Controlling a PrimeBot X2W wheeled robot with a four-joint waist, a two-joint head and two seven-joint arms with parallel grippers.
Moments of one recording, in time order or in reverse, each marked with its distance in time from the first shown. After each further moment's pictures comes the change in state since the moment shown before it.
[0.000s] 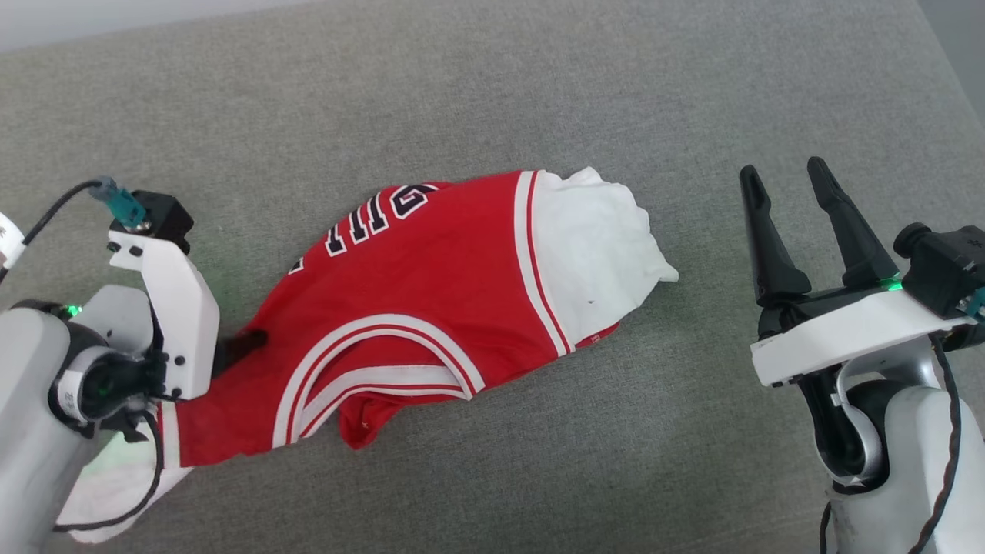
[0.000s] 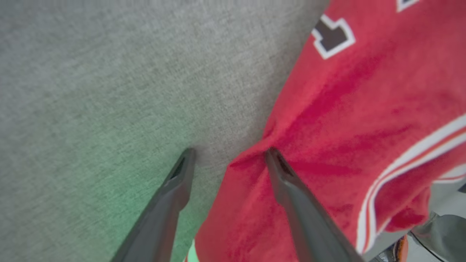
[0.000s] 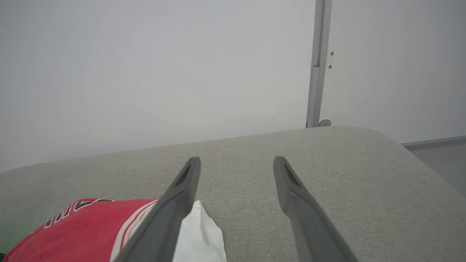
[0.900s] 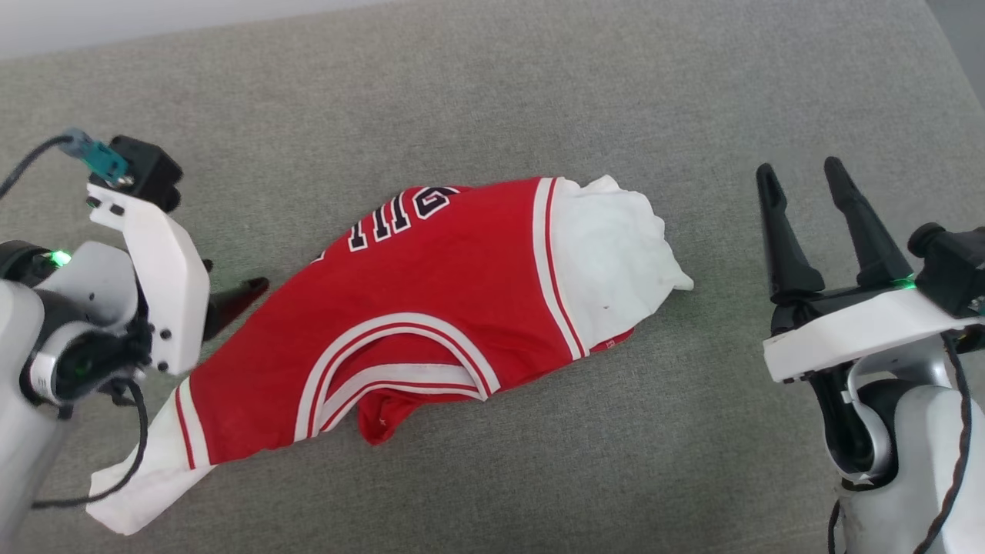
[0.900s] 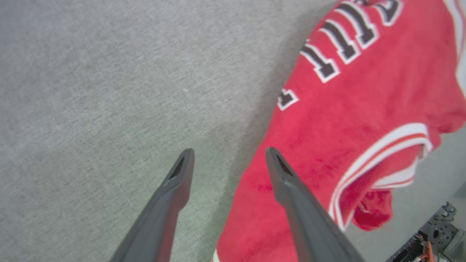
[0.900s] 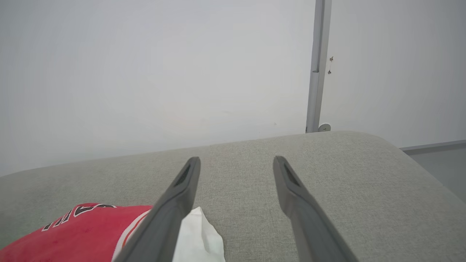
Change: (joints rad) left arm -0.061 0.047 0.007 -0.089 0.001 -0.073 -0.077; right arm -0.004 0.000 -0.029 0.017 -0.011 0.000 -0.012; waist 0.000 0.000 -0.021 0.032
